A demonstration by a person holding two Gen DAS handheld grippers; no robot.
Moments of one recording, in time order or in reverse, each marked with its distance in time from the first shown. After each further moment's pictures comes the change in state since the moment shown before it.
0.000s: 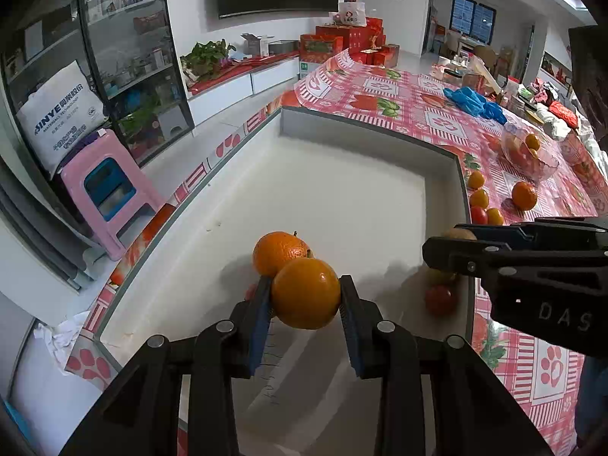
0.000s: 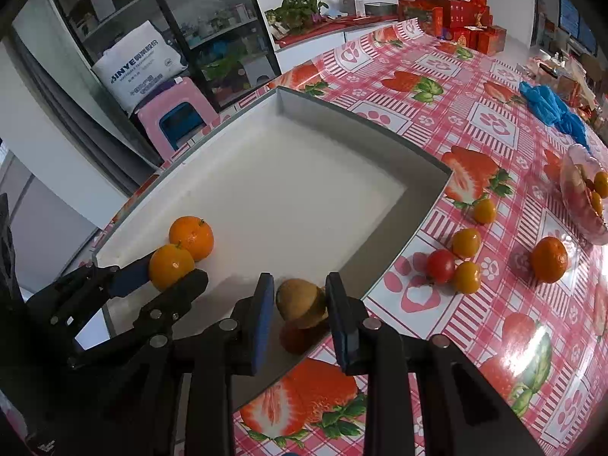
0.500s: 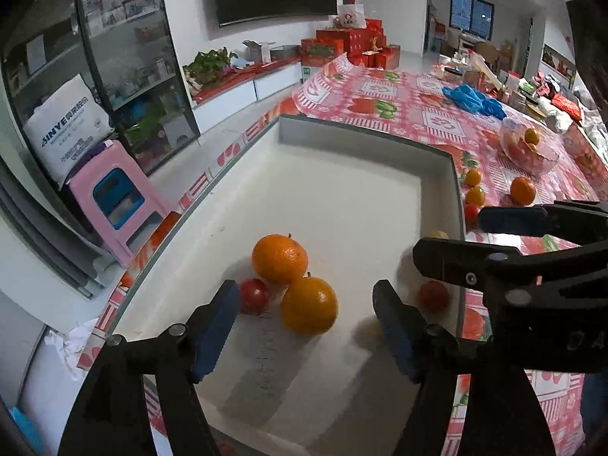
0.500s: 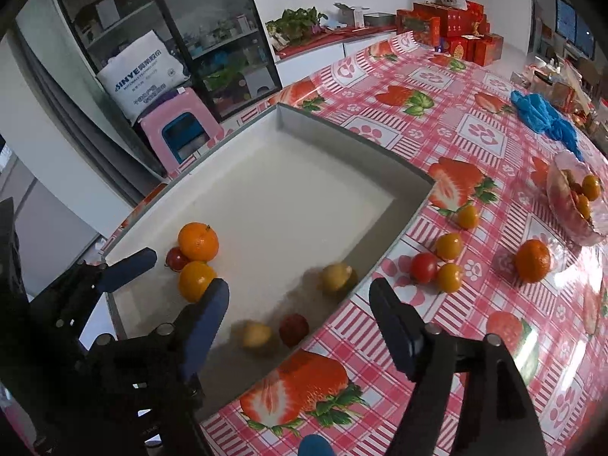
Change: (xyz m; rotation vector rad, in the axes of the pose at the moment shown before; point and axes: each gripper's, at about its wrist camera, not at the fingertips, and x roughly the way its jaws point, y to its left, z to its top) left arm -0.012 -0.012 -0.001 0.032 -0.010 0.041; right arm -0.023 -0.004 -0.003 0.004 -0.047 -0.001
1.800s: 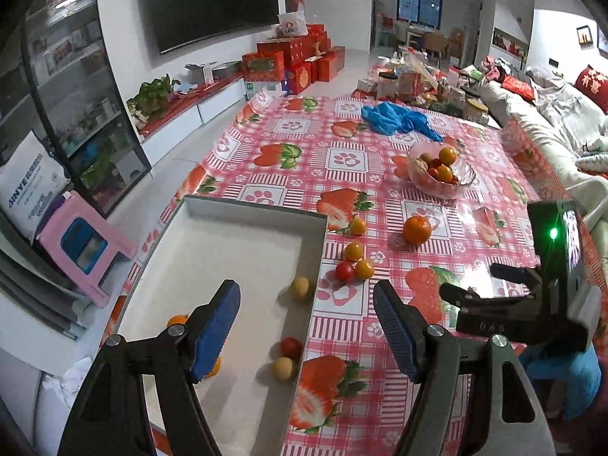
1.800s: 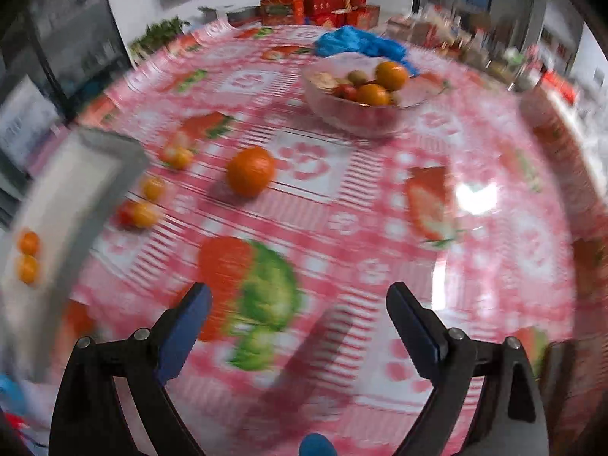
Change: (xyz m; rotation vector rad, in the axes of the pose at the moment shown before) left arm -0.059 -0.092 0.072 0.133 -0.011 -0.136; right arm -0.042 -0.166 -0.073 0.224 0.021 -0.413
